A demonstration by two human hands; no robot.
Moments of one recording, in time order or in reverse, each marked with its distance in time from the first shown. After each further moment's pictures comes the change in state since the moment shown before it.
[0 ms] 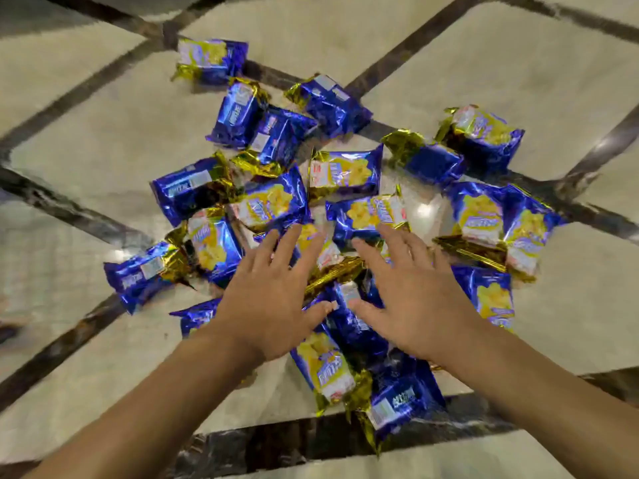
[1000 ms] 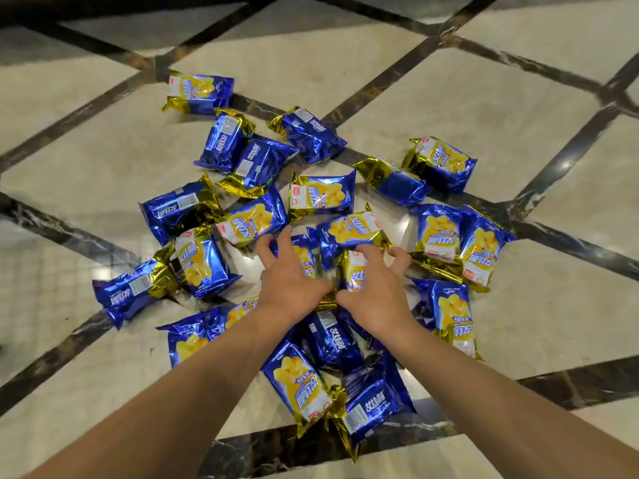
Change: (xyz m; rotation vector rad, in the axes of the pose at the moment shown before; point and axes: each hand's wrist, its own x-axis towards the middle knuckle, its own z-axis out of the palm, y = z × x) left_hand 0.058 0.037 0.022 -0.928 0.179 -0.376; right_hand 0.024 0.002 0.031 0.782 0.195 0.416
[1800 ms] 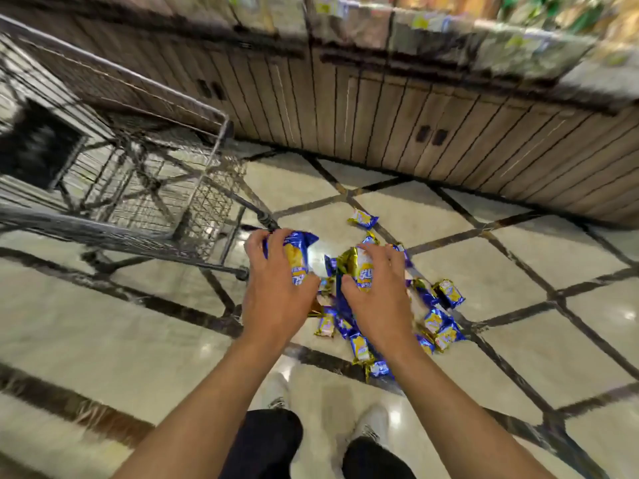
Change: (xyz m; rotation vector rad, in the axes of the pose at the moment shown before) left_hand -0.464 0.332 -0.508 0.006 0.644 0.035; right_hand -0.401 -0.531 -0.308 -0.028 -0.065 -0.540
